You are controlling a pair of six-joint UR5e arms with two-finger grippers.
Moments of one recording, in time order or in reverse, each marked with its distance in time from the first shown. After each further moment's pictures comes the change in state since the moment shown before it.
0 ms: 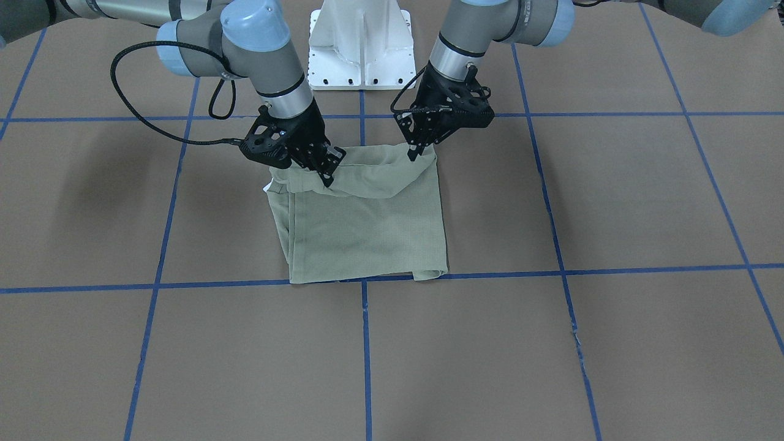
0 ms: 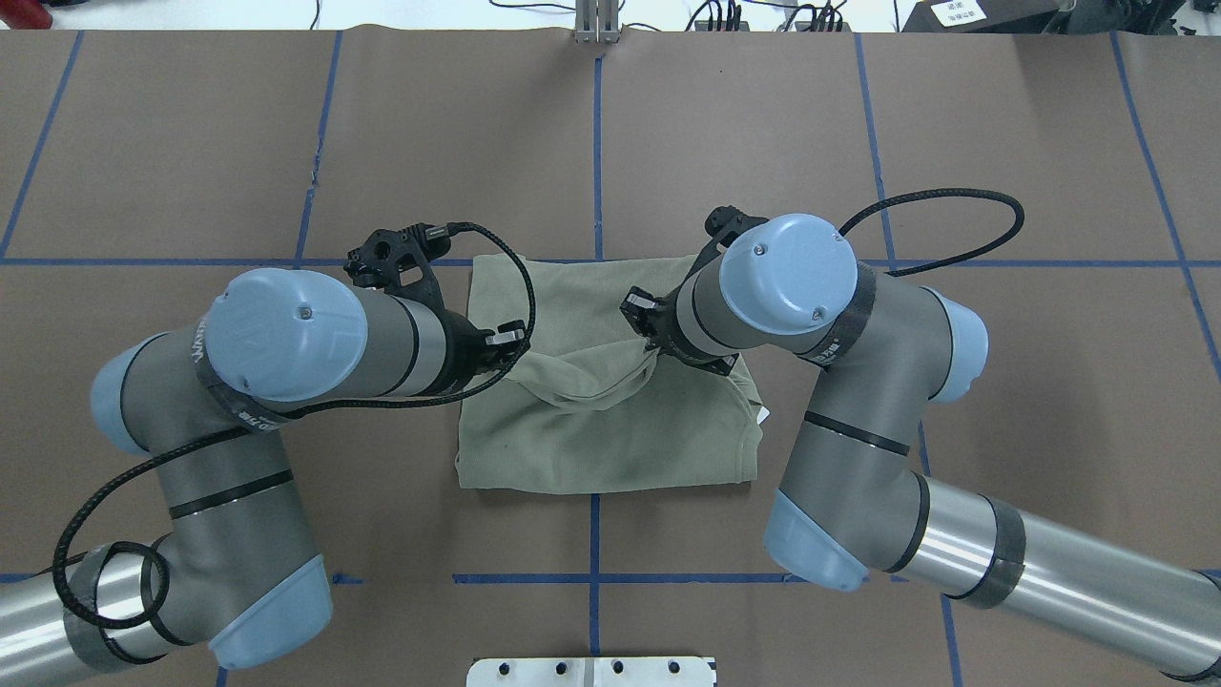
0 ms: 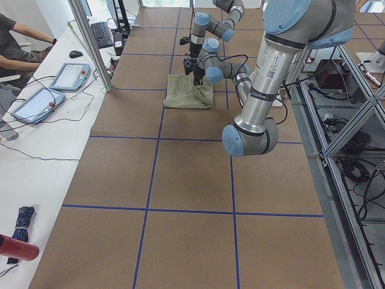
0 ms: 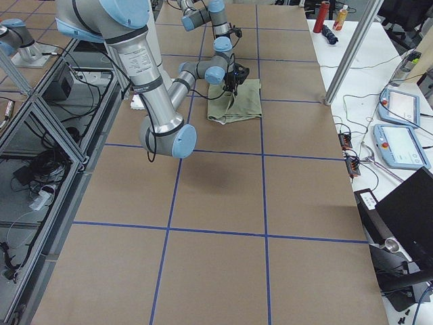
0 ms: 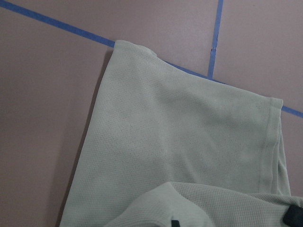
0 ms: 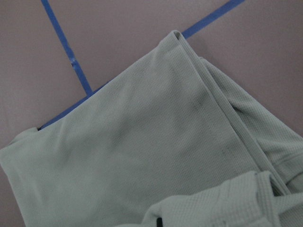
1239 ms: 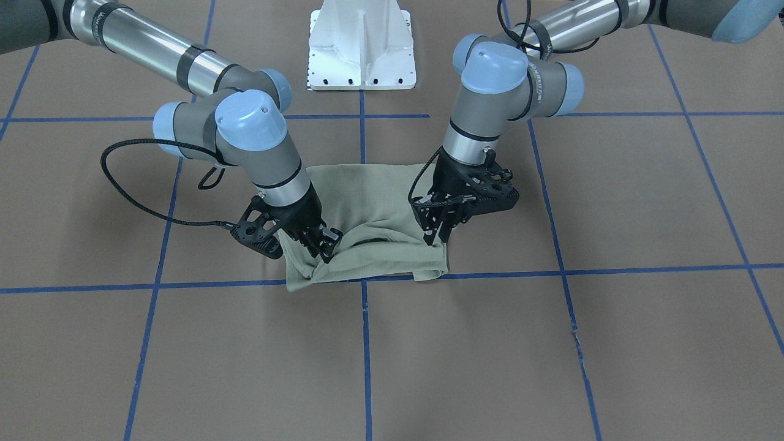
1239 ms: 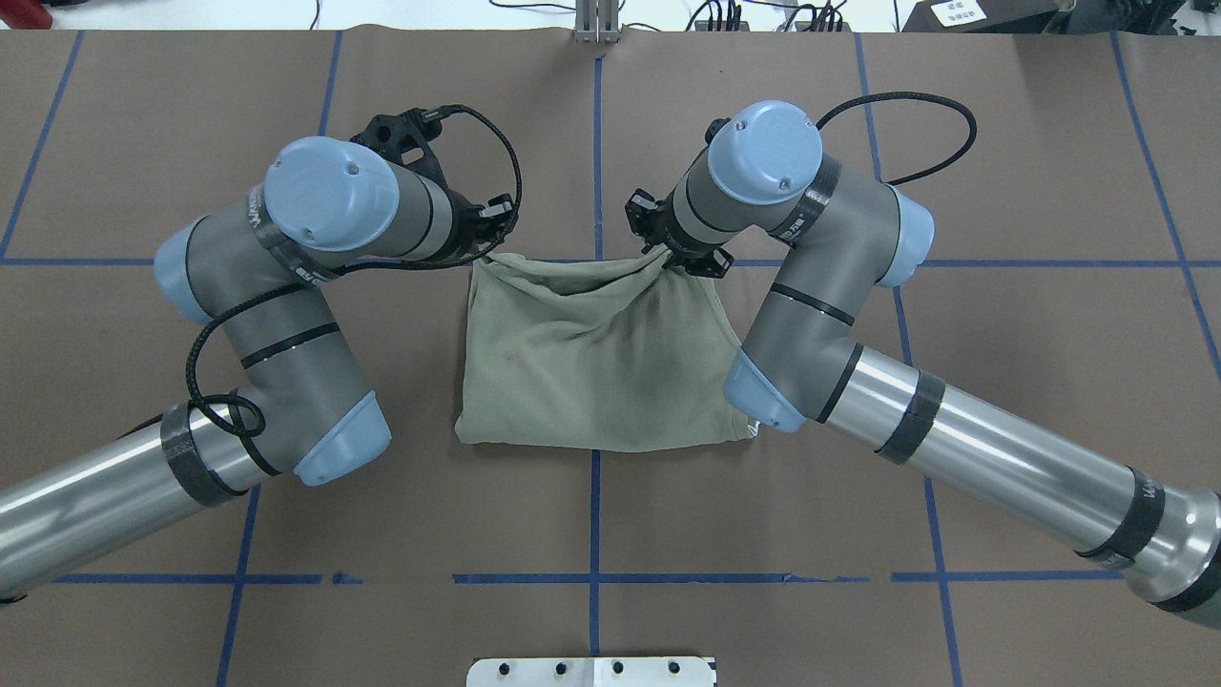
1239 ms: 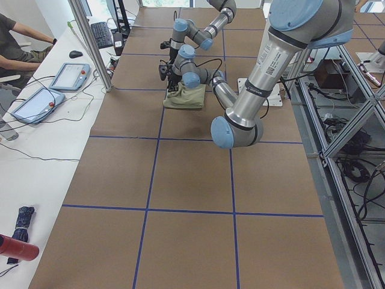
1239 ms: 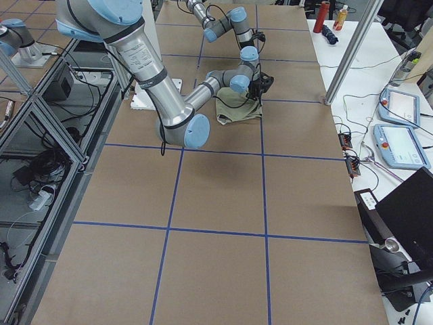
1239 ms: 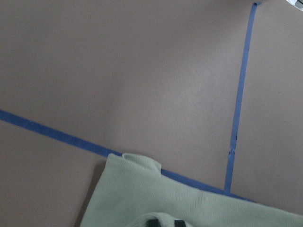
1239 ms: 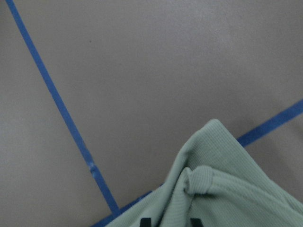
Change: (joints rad) left arm -0.187 -0.126 0.301 -0.106 0.000 0.072; right arm 0.149 0.160 -0.396 0.216 0.084 -0.033
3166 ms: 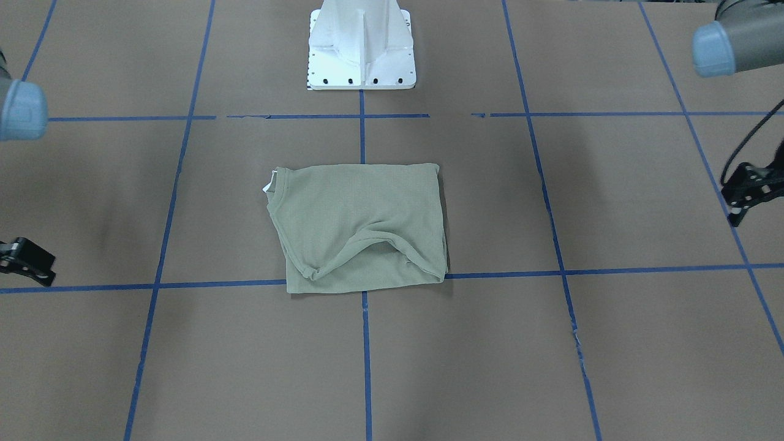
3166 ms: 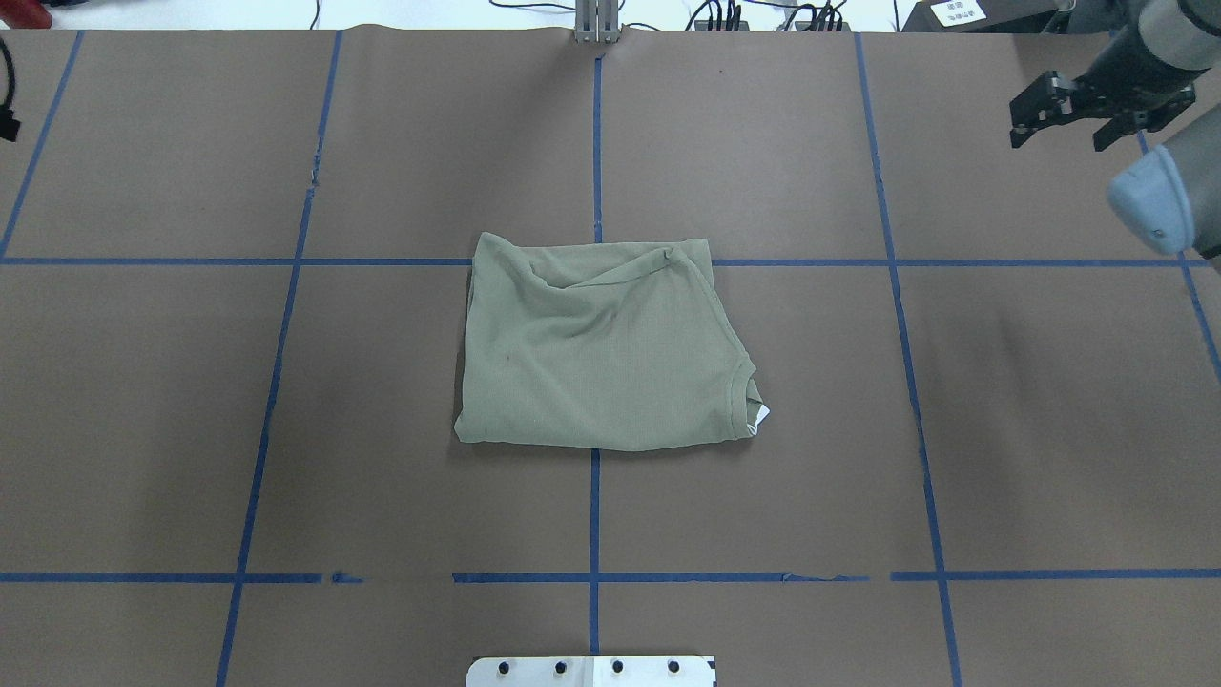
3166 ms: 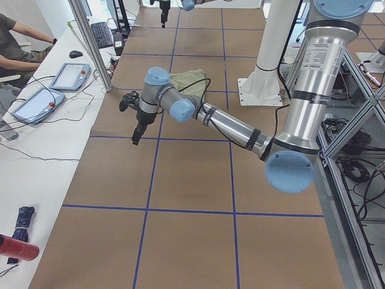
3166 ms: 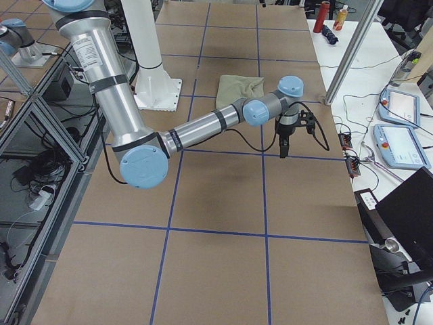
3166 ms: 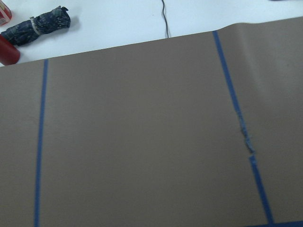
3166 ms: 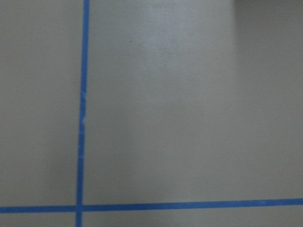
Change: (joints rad) left arm -0.663 0.484 -0.226 0.210 -0.345 1.255; right arm 0.574 -0.416 0.272 -0.396 0.343 -1.236
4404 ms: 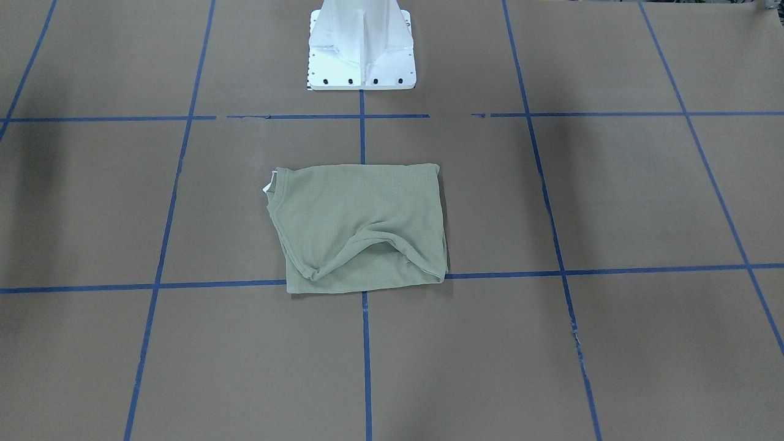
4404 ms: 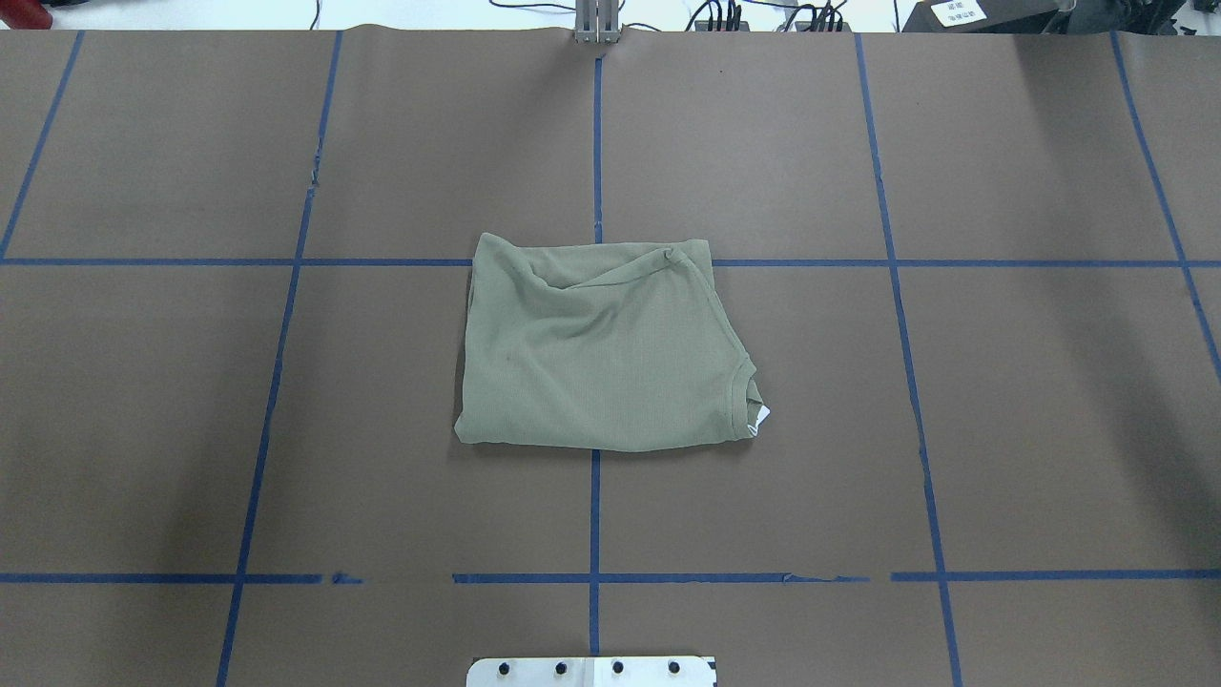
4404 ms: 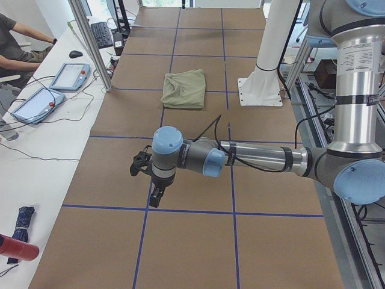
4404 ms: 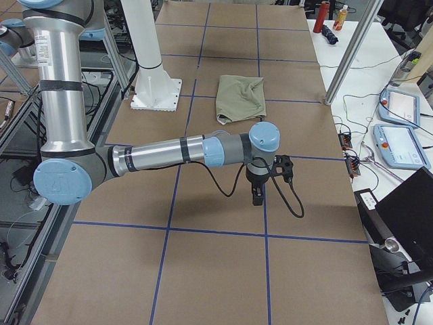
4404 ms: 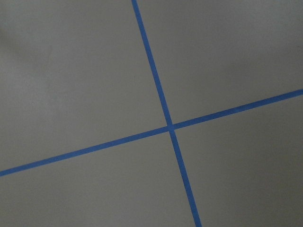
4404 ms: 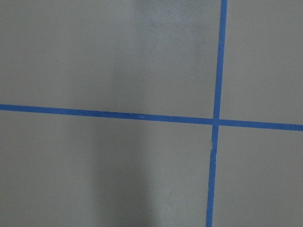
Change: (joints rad) left arm -0.220 0.218 0.128 0.029 -0.213 0.311; right arm 0.237 -0.310 0.098 -0.062 0.152 -0.392
